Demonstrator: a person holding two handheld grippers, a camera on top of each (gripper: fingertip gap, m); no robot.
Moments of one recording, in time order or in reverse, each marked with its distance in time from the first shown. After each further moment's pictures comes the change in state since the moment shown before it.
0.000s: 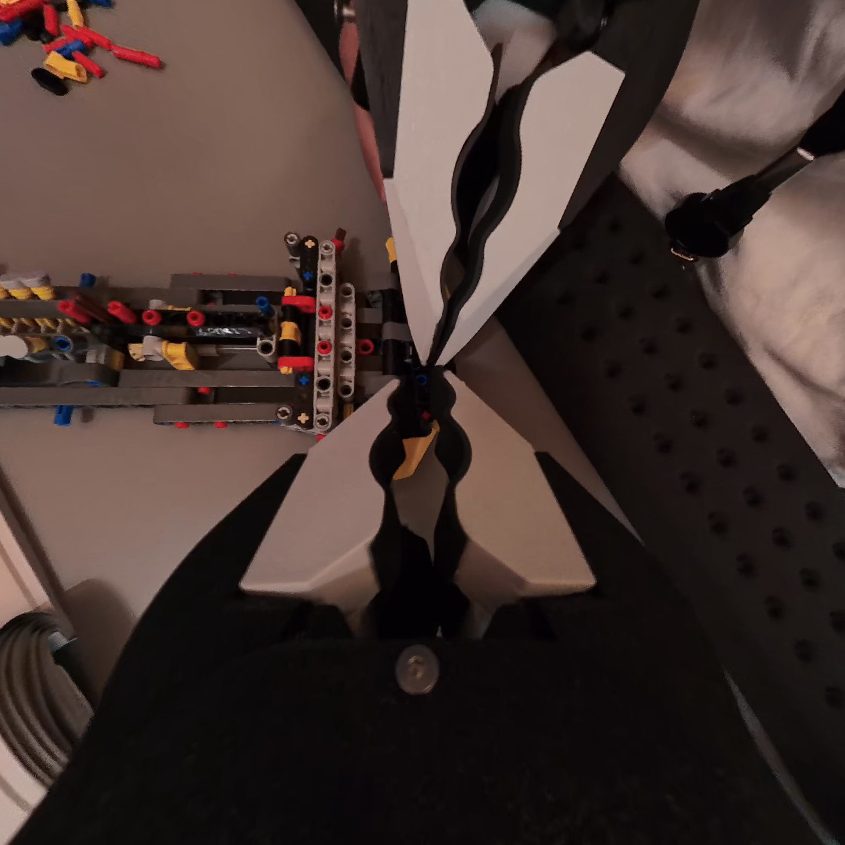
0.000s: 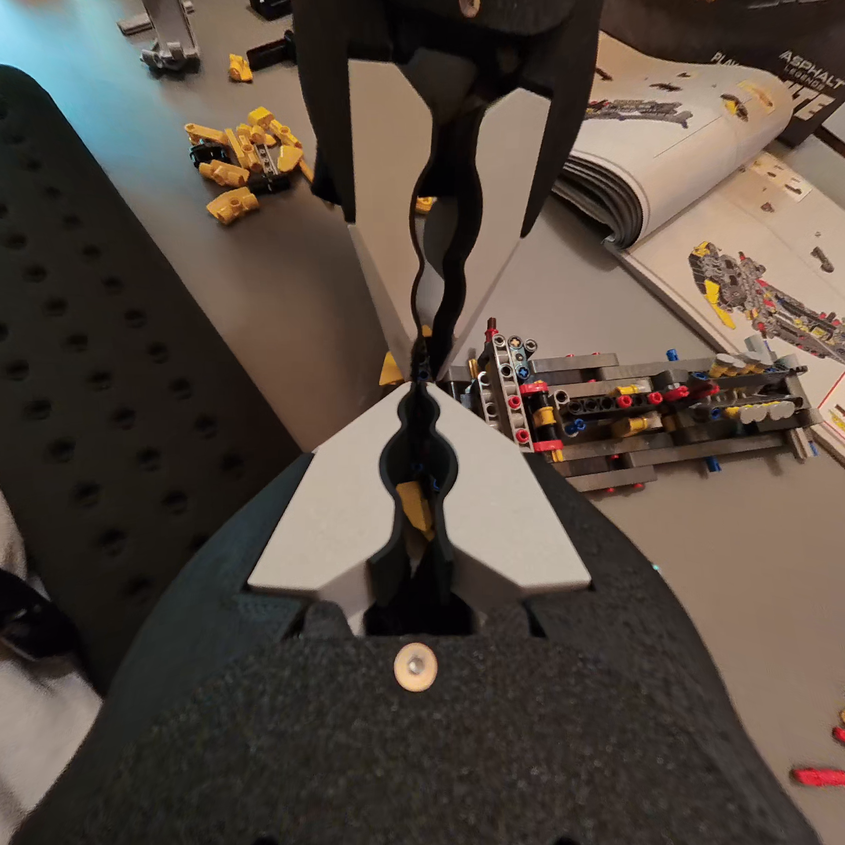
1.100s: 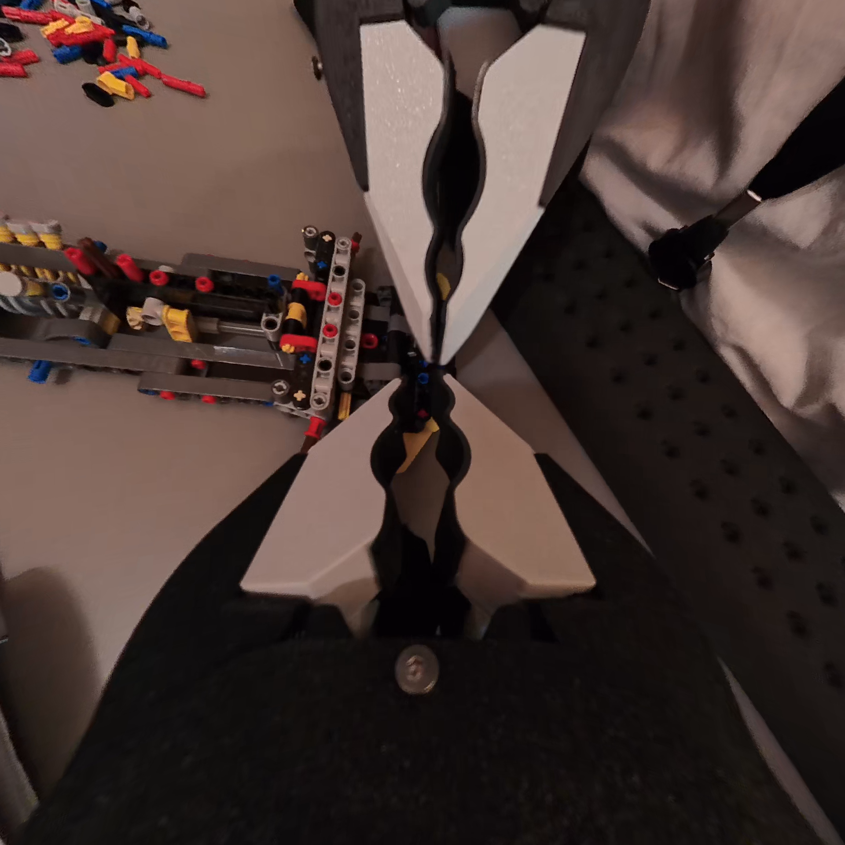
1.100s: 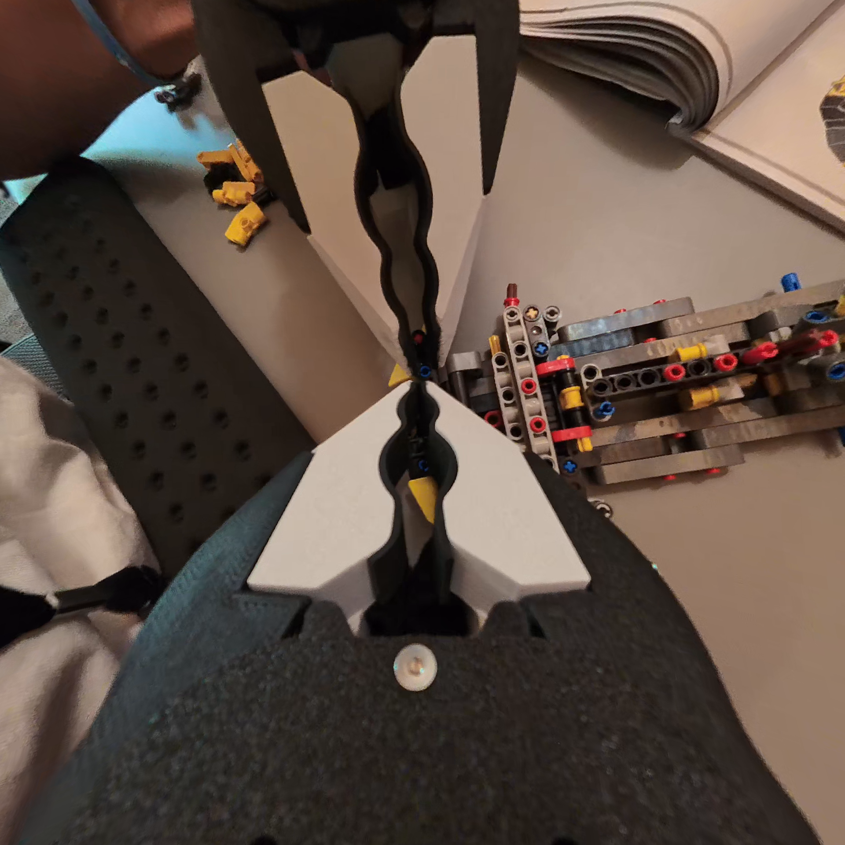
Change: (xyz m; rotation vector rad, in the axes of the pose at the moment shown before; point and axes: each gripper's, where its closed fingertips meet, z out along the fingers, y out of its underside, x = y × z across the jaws) left arm -0.005 0.006 -0.001 0.164 0.019 -0.068; right arm 0.000 0.004 0.005 -0.159 -0.197 0.281
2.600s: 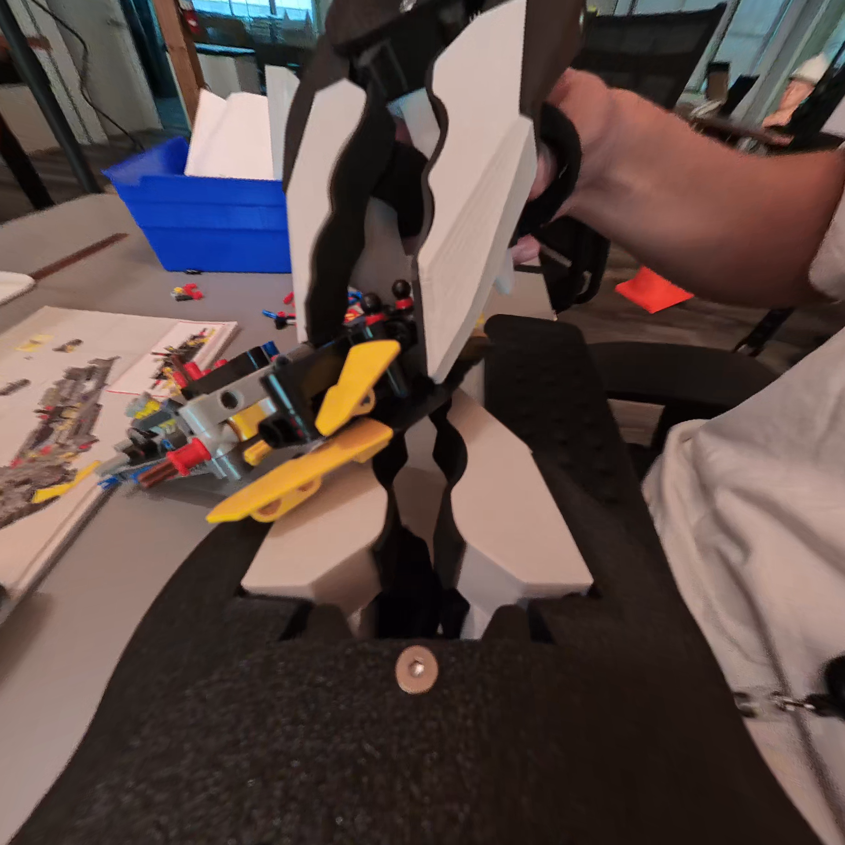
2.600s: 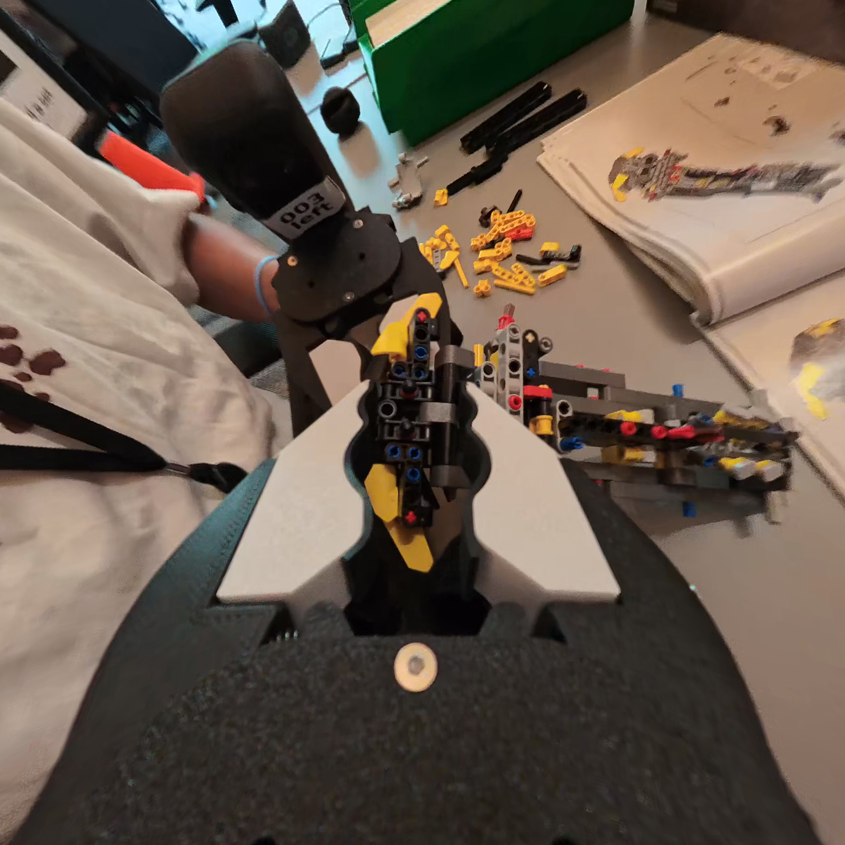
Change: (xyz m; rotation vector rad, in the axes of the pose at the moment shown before) left arm -0.008 -0.115 0.012 0.497 -0.601 -0.168; right arm -0.007 -0.061 -0.097 0.083 -0.409 -0.181
